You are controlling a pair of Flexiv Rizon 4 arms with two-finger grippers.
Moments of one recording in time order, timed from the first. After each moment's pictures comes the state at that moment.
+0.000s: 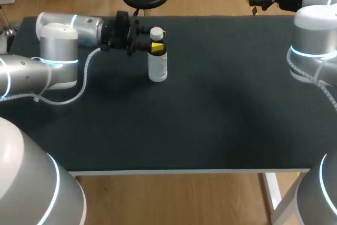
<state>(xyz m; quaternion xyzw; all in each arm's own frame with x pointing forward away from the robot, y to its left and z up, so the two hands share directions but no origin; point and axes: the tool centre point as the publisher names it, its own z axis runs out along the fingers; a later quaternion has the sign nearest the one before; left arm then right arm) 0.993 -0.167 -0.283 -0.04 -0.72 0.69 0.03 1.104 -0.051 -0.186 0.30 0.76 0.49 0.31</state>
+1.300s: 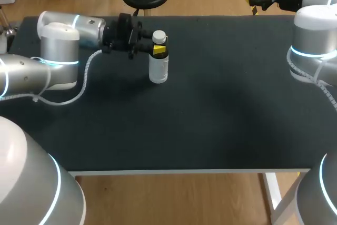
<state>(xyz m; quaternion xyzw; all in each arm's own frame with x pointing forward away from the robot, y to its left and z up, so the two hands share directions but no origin) 0.977 -0.174 -0.284 -0.07 -0.73 0.68 0.03 1.104 -0.051 -0.186 0.30 0.76 0.49 0.31</state>
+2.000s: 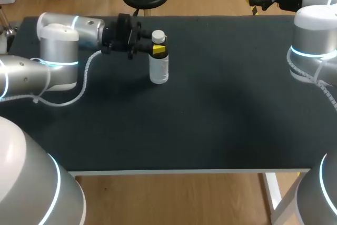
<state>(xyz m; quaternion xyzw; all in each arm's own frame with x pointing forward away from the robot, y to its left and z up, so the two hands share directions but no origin) 0.979 -0.171 -0.284 -0.06 -0.72 0.69 0.03 1.104 -0.050 -0.186 0.30 0.76 0.49 0.31</state>
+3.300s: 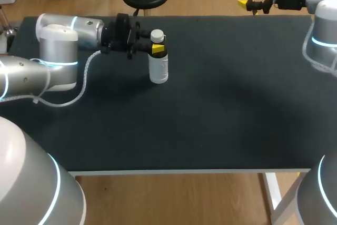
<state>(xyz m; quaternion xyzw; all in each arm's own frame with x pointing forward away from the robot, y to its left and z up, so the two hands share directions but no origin) 0.982 -0.169 -0.284 -0.06 -0.72 0.69 0.03 1.092 -0.012 -0.195 0.14 0.79 0.56 0.20</state>
